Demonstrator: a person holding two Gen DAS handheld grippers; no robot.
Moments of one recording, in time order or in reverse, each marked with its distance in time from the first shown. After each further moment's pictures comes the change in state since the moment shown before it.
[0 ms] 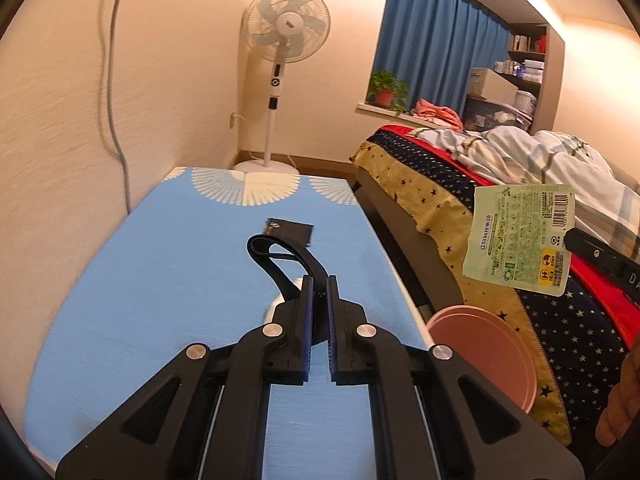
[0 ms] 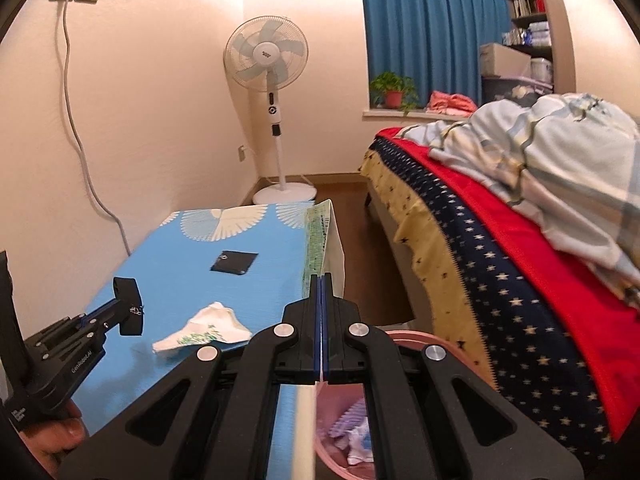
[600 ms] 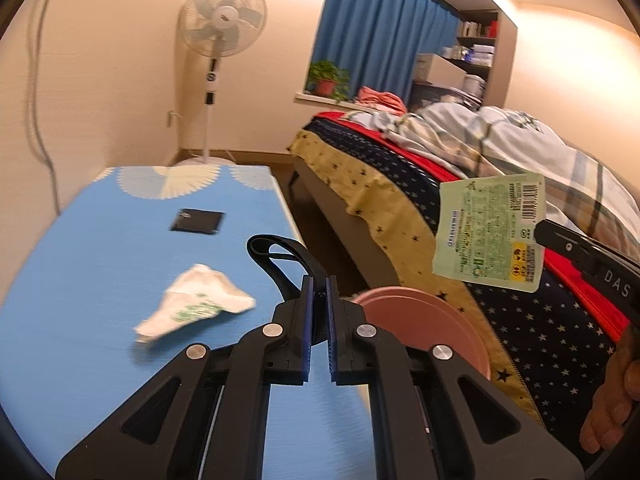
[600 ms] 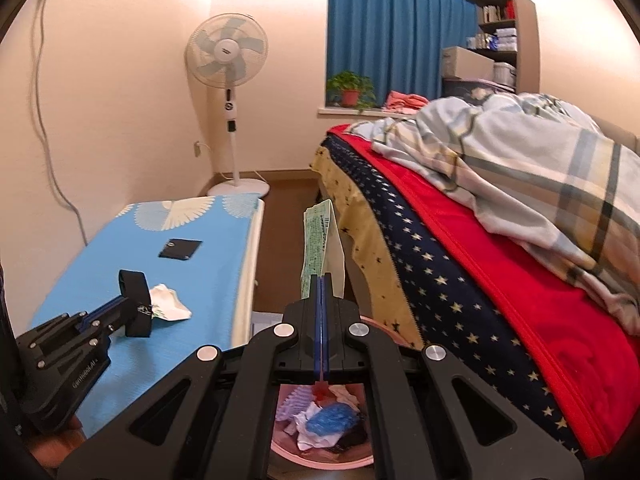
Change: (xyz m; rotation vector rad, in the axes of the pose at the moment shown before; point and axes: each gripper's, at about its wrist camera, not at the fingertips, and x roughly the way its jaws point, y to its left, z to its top) left arm 0.015 -0.081 -0.026 0.076 0.031 -0.188; right arm -0.017 -0.045 -0.023 0.016 0.023 -0.164
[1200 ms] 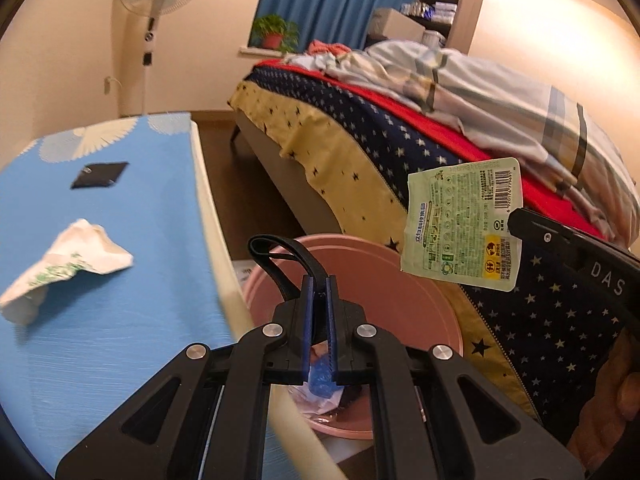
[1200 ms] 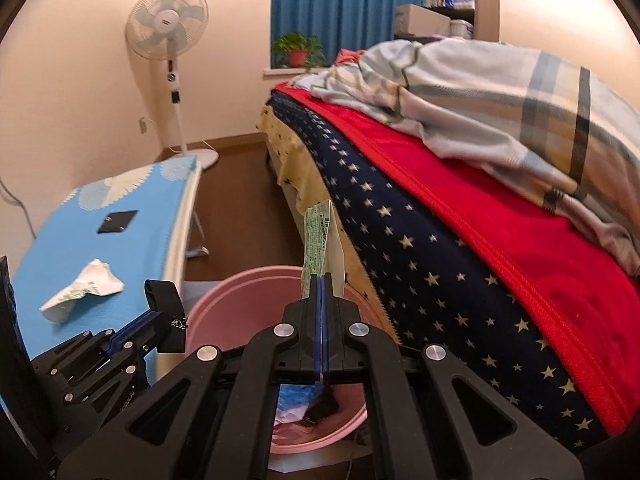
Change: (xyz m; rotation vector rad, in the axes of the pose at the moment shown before) left arm 0.078 -0.056 -0.038 0.054 0.162 -0.156; right arm 0.045 -0.039 -0.039 0.085 0.141 -0.149
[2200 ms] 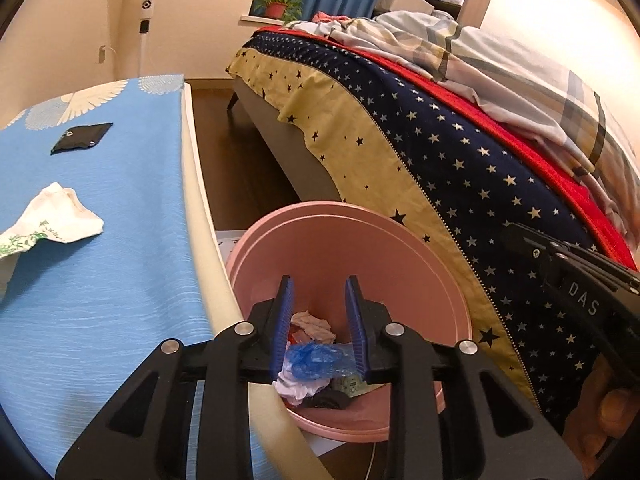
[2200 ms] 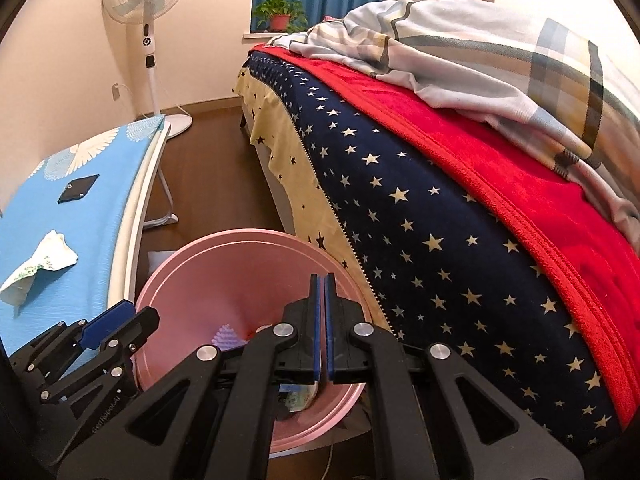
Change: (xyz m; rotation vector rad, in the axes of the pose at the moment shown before) left arm 0.029 0.005 -0.008 -0.041 0.093 -0.017; right arm 0.037 -0.003 -0.012 -0.012 0.102 -0.074
